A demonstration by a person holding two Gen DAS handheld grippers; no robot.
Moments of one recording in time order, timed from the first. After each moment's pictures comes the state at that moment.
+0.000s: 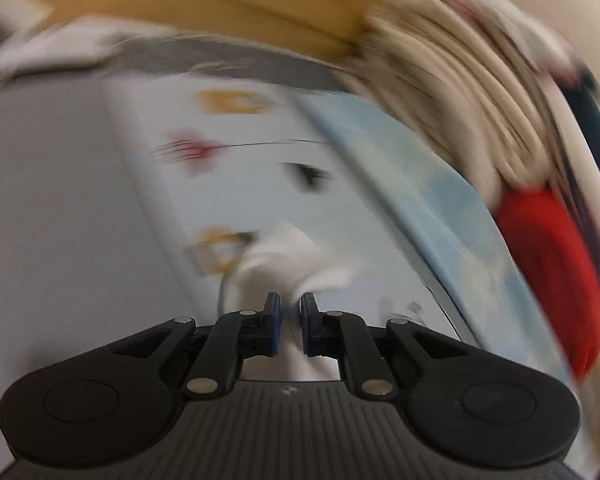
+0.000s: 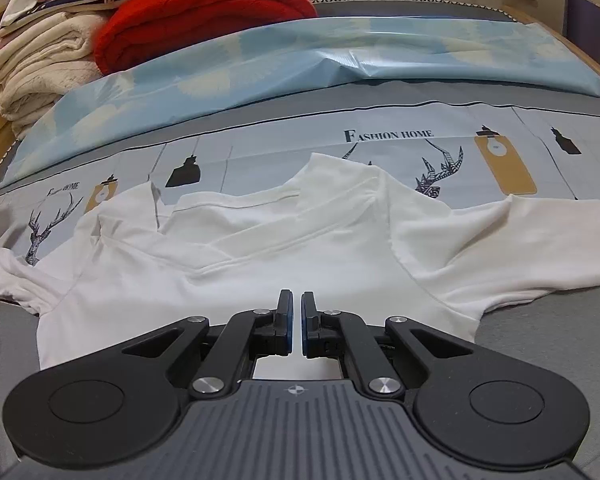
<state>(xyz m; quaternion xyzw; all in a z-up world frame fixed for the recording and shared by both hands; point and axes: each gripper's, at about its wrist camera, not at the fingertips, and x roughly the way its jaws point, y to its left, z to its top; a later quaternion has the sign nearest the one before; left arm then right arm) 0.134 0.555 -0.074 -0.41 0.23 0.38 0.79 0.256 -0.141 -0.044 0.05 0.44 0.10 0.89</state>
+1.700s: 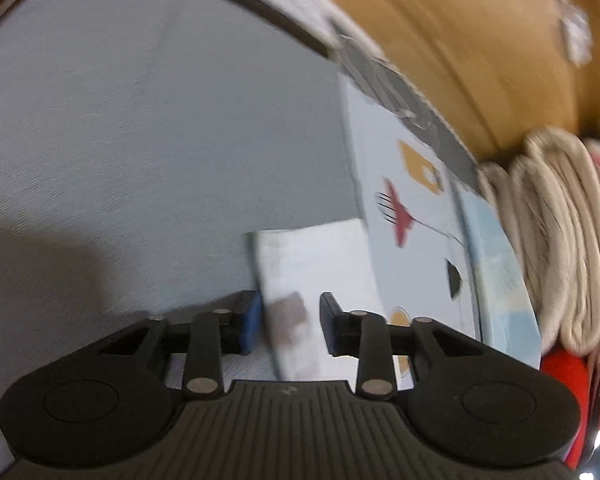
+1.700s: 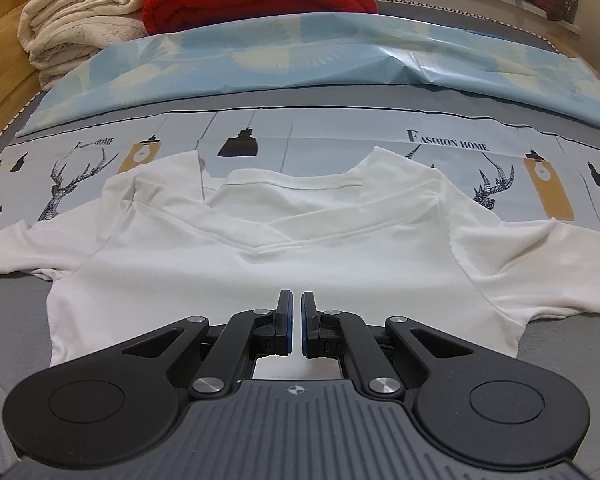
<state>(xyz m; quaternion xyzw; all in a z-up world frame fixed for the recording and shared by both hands) 0.051 0.653 -0.162 -0.54 0.17 0.42 0.71 0.243 -0.081 -0.043 -0.01 0.45 0.14 0.88</state>
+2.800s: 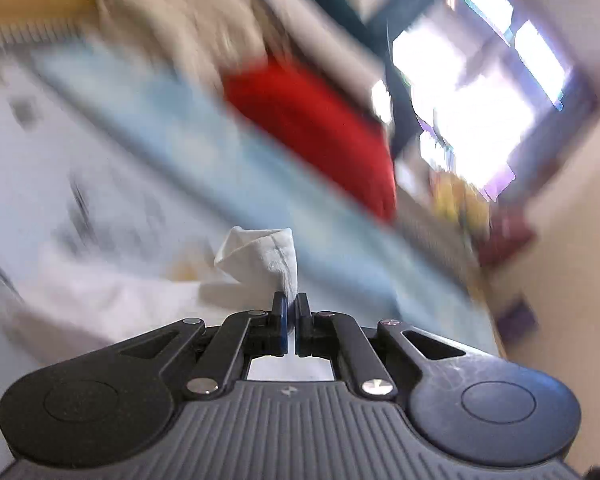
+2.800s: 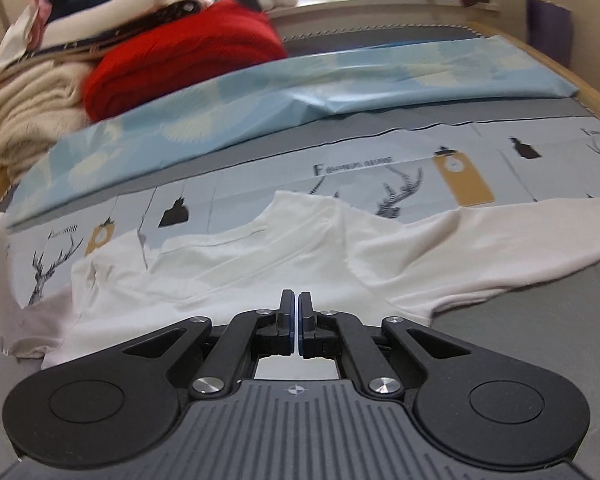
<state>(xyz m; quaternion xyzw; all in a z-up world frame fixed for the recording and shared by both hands) 0.193 0.228 -0.009 -0.32 0.30 0.02 0.90 0.220 -0.183 -0.015 0.09 0.40 0.07 0.91</state>
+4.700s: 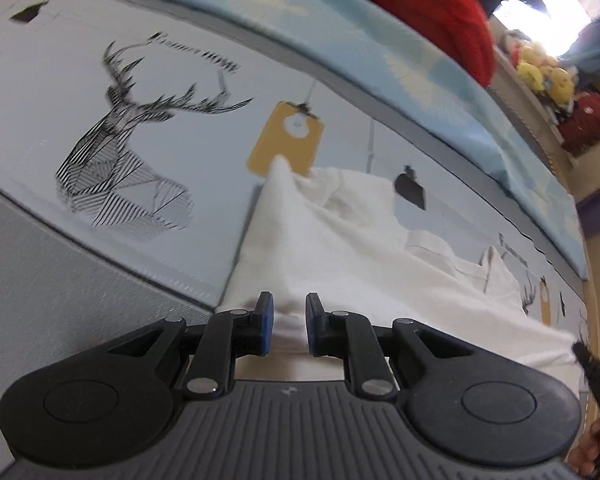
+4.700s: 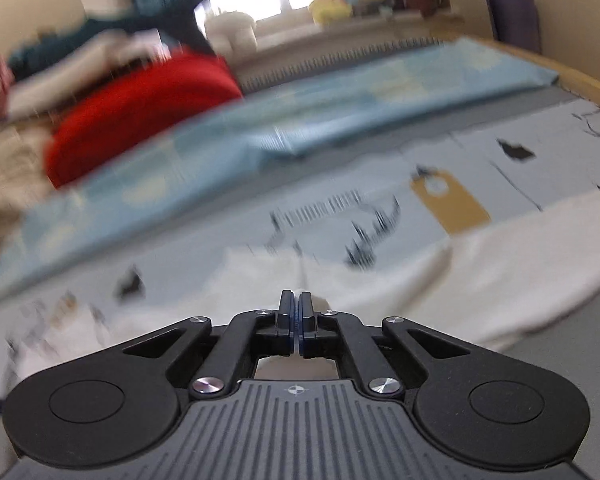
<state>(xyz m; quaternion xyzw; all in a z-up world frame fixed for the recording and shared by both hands) 0.257 0.283 -0.105 -0.25 0.48 0.05 0.84 0.278 -0.214 -0.063 0.17 0.31 0.04 0.94</state>
